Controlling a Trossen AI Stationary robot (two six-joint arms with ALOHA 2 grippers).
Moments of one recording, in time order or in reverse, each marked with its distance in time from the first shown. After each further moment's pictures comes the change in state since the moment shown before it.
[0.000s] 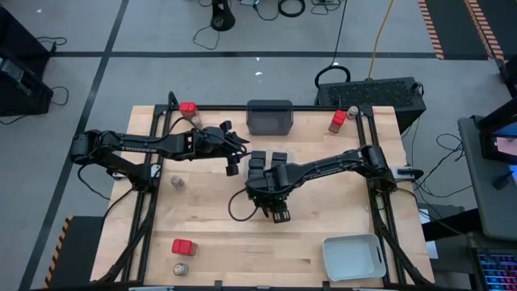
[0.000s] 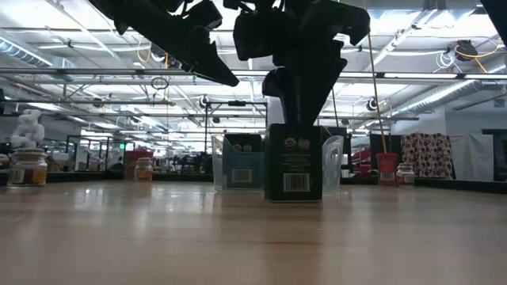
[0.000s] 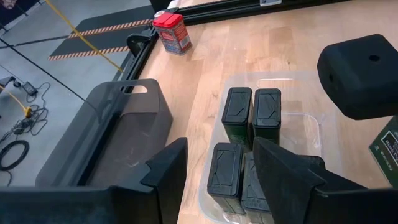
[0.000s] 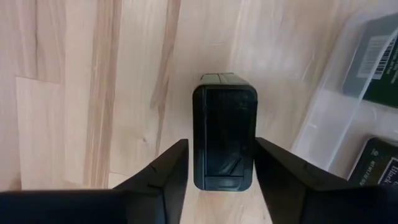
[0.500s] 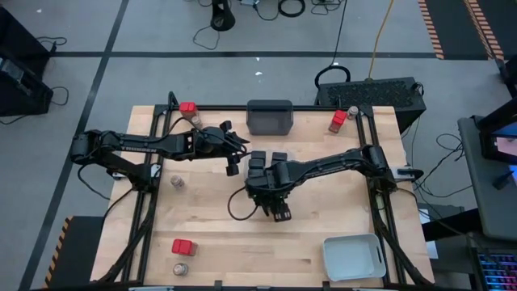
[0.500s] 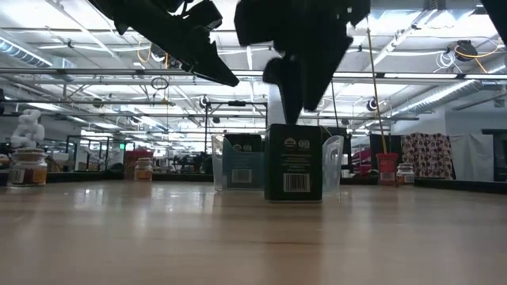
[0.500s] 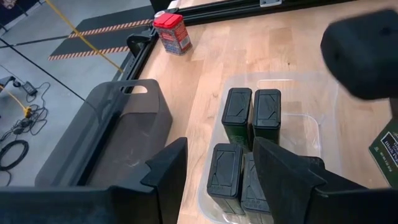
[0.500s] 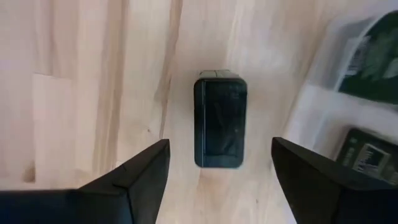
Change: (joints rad) left arm 0.000 0.000 0.000 0.001 0.000 -0.003; right arm 0.000 -0.008 0.077 -0.088 0.008 -0.004
